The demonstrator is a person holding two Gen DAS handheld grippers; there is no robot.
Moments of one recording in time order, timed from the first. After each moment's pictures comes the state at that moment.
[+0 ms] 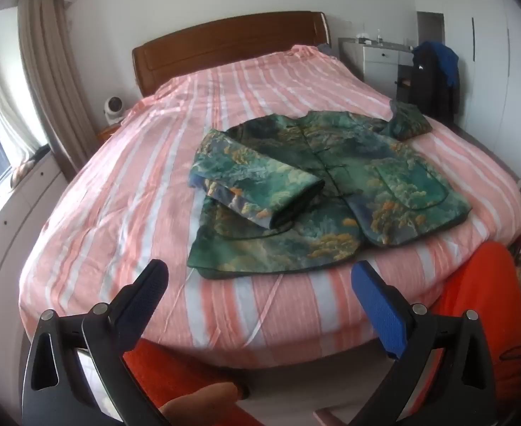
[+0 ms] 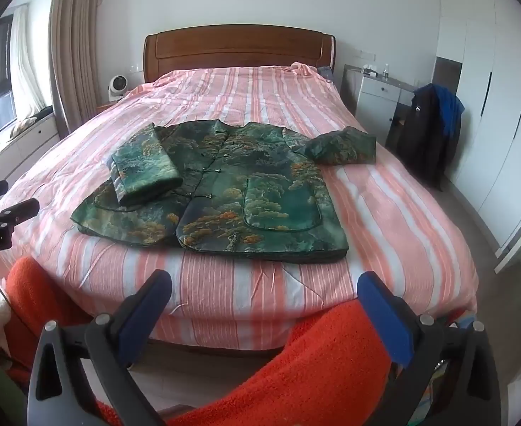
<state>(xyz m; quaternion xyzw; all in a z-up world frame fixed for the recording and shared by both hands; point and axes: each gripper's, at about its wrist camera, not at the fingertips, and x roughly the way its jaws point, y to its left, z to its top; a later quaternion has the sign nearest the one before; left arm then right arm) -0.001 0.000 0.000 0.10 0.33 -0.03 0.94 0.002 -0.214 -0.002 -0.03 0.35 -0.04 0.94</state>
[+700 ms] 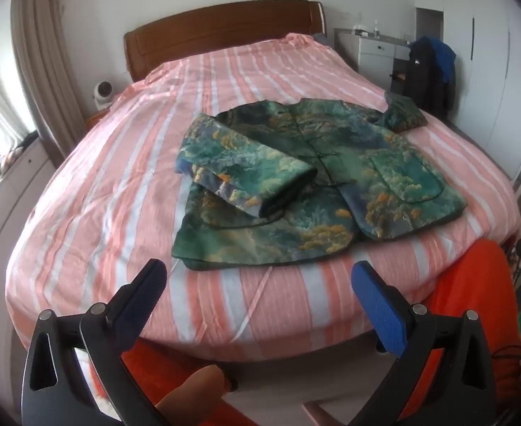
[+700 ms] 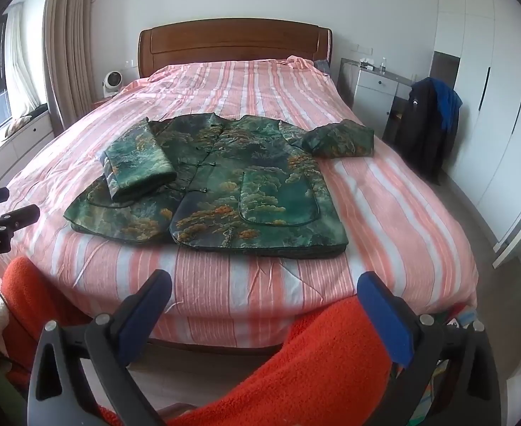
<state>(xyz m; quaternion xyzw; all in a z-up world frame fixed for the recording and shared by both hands) 0.017 -0.001 -0.015 0.07 0.37 -0.06 0.92 0.015 -0.214 -0.013 -0.02 0.37 -0.05 0.93</state>
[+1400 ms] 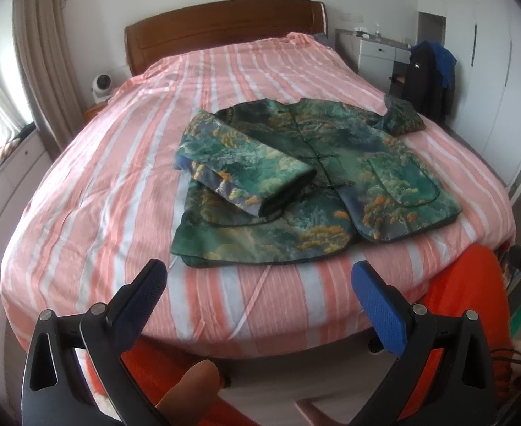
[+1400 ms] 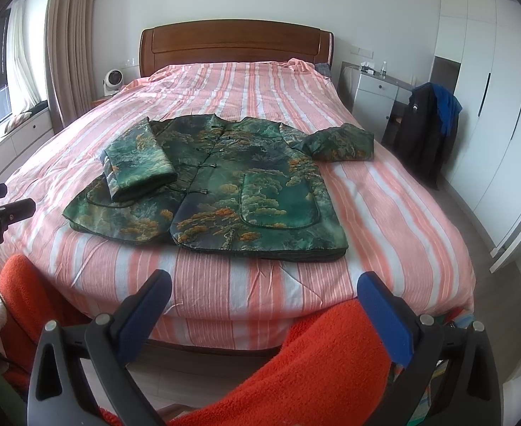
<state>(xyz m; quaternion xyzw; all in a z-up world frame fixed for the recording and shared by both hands) 0.018 0.006 -0.009 0.05 0.38 -0.06 0.92 0.014 -0.212 -0.011 -0.03 0.37 -0.05 0.93</state>
